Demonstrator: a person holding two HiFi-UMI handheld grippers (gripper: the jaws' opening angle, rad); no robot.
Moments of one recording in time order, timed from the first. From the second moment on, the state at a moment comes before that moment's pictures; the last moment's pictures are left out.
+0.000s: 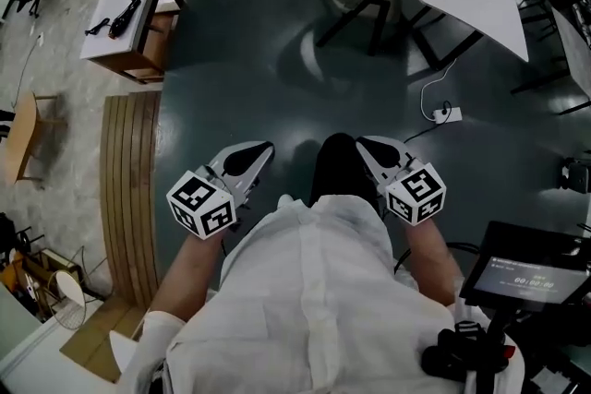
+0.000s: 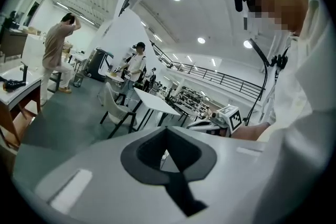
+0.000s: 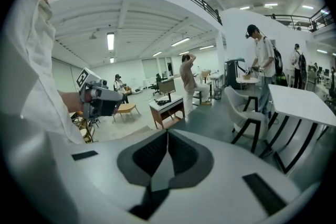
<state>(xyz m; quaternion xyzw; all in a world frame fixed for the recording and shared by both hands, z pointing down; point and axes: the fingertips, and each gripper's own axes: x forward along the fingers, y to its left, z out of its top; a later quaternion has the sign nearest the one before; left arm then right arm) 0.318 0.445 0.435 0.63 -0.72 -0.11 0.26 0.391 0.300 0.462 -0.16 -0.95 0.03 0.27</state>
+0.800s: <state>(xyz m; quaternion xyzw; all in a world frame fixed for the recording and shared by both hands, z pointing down) 0.049 0.131 0.432 0.63 -0.71 -0.03 0.31 0.148 -0.009 0.454 -0.09 -0.97 0.08 0.22</state>
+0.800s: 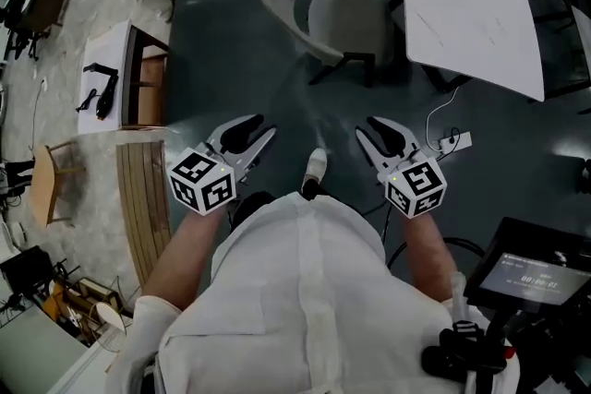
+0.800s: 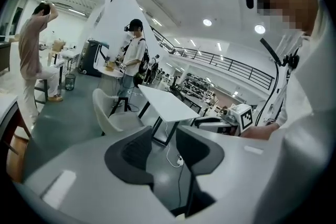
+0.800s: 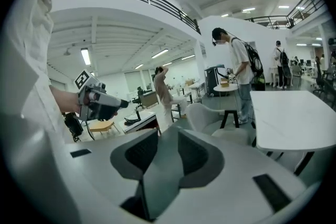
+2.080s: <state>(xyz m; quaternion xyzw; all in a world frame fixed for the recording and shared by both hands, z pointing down) -0.336 -0.054 0.651 0.51 -0.68 0.03 0.53 0.014 -0.096 0.440 0.21 -0.94 0.14 0.22</state>
